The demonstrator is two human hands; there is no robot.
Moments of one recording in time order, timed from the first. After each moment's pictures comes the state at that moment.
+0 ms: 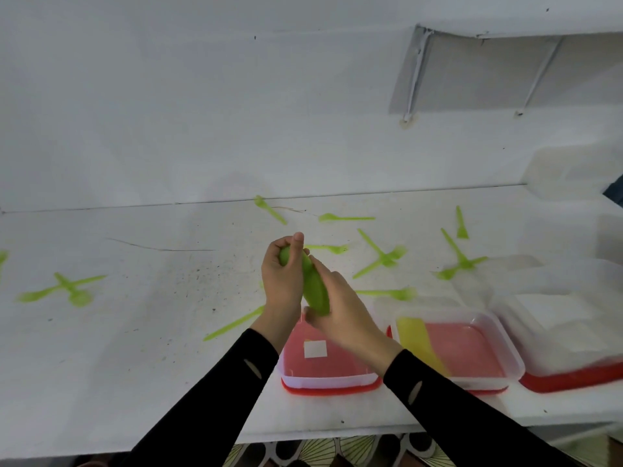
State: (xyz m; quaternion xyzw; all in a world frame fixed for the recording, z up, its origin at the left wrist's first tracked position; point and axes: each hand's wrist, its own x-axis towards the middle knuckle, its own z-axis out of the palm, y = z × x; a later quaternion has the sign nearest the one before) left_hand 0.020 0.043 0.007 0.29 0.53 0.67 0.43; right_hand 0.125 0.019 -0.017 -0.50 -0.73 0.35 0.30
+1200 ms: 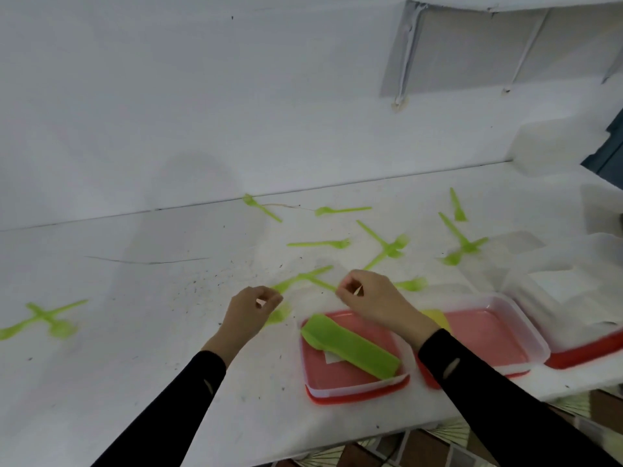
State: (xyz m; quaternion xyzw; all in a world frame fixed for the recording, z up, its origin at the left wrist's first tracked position) left_hand -0.112 0.063 -0.072 0.63 0.69 0.23 0.29; right_hand 0.139 0.050 -0.021 -0.59 -0.68 0.35 0.26
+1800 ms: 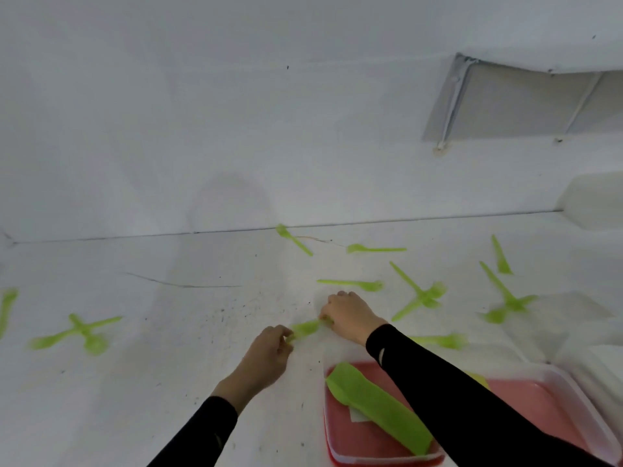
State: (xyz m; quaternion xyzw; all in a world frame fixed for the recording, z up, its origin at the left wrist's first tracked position) left_hand -0.129 0.063 -0.081 0.68 0.67 0.18 0.25; right_hand 0.060 0.157 -0.063 -0.47 -0.88 0.08 -0.08
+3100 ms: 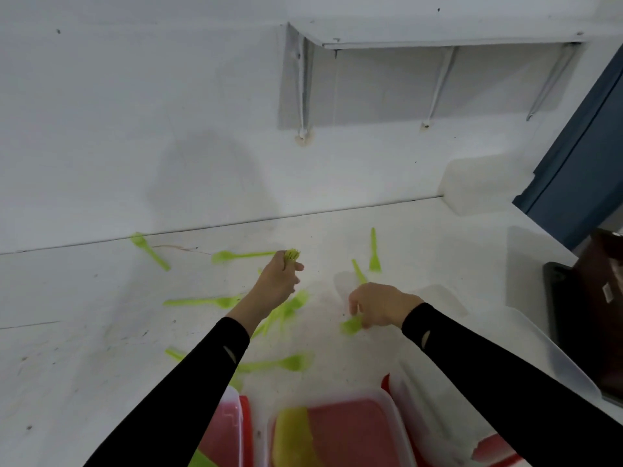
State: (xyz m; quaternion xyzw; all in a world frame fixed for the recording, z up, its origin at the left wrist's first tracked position) left_hand 0.186 0.229 -0.025 0.53 0.61 0.35 0.48; right_hand 0.391 0.217 -0.038 -0.57 -0.77 0.20 -0.20
